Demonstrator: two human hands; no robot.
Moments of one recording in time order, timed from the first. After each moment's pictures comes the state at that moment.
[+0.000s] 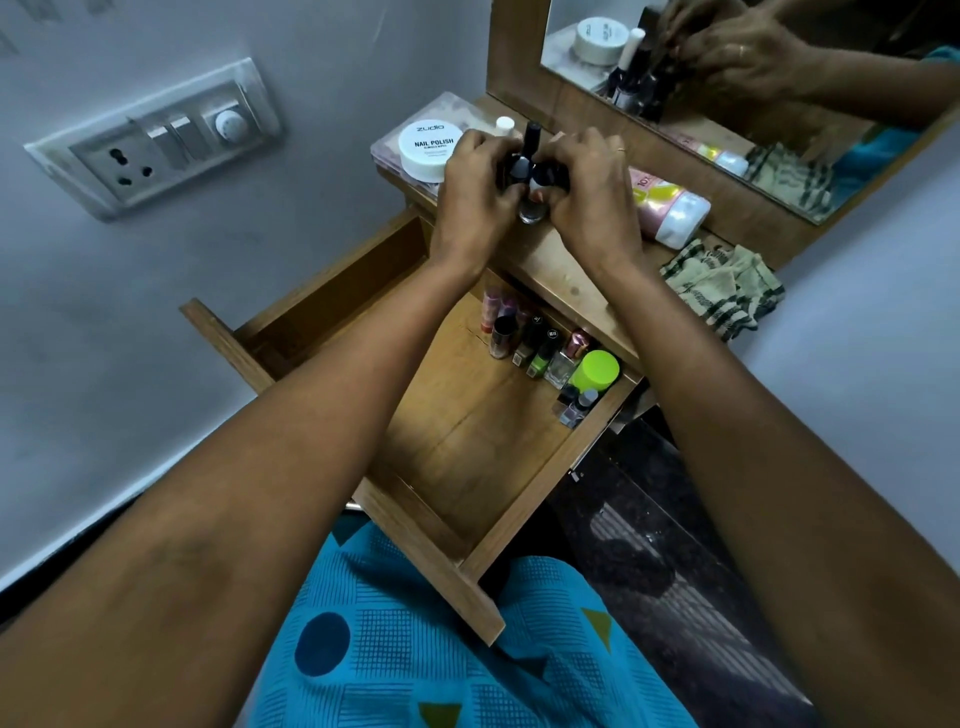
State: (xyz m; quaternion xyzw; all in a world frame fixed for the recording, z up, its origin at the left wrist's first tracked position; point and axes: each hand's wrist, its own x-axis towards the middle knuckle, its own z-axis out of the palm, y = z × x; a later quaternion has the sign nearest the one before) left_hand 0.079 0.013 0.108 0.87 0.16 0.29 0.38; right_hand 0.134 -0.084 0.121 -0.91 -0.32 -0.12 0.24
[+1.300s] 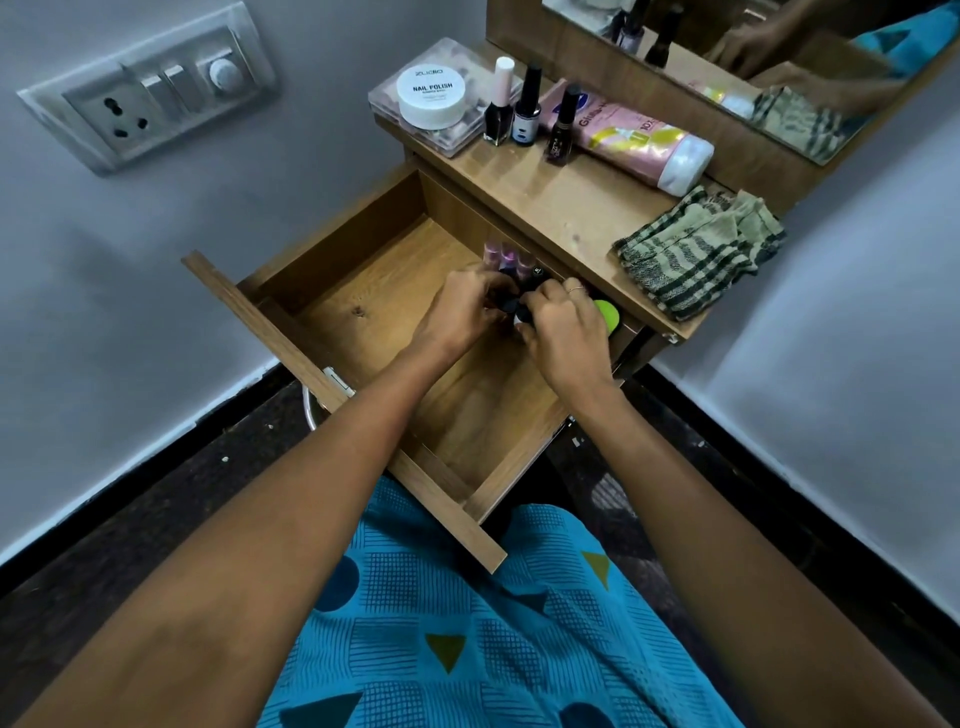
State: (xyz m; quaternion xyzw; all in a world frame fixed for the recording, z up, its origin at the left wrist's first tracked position) left_hand -0.002 -0.012 0.023 0.94 0.10 0.06 0.34; right_hand 0.034 -0.139 0.031 -0.94 -0.34 -0.02 0.09
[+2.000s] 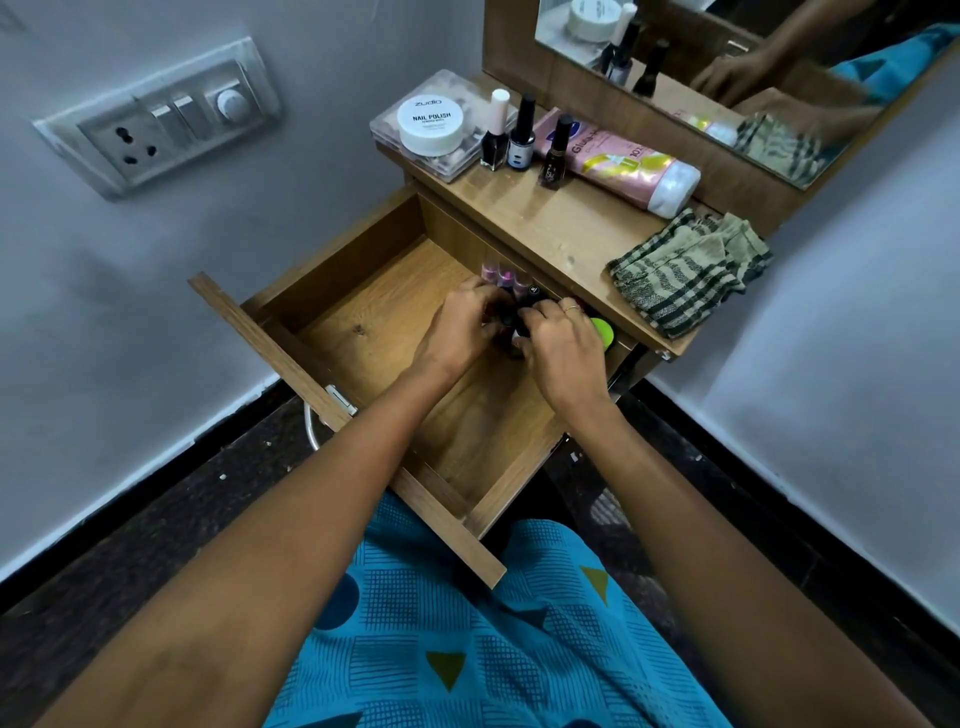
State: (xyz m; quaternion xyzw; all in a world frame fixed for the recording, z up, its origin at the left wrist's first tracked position) left_hand -0.003 -0.017 0.031 0.93 0.11 0.08 0.35; right_hand 0.034 -0.140 0.031 -0.93 -0.34 -0.04 0.10
